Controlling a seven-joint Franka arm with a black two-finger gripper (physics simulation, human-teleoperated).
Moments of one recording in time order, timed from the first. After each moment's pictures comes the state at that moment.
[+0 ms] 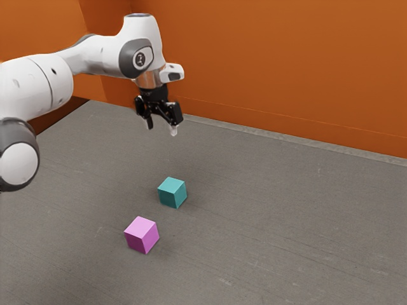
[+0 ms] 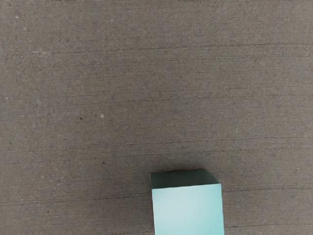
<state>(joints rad) 0.10 0.60 -0.11 -1.16 0.03 1.72 0.08</state>
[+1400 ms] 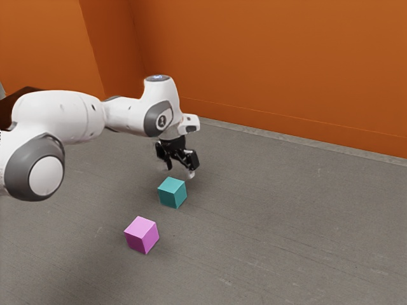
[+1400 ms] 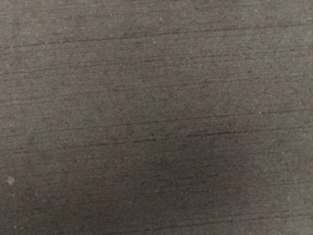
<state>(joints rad) 0.02 0.74 -0.02 -1.36 -0.03 2.12 0.13</state>
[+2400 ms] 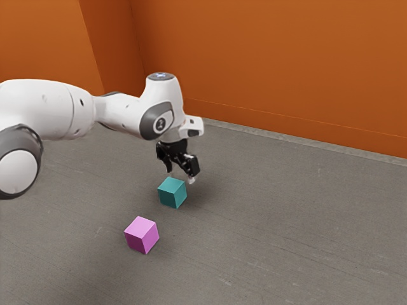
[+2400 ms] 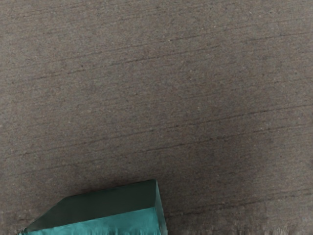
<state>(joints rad) -0.05 0.53 -0.02 -1.61 0.02 2.17 0.13</state>
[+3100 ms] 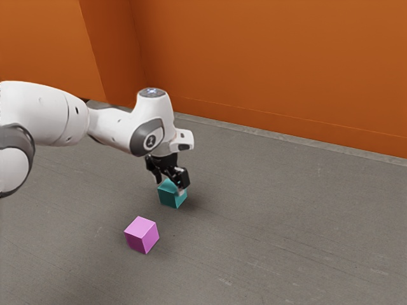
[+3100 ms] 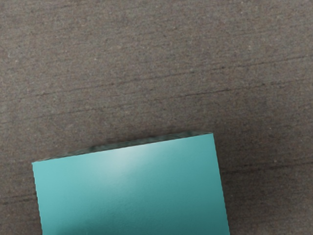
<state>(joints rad) -0.06 0.47 0.01 -1.80 0.05 2.29 0.09</state>
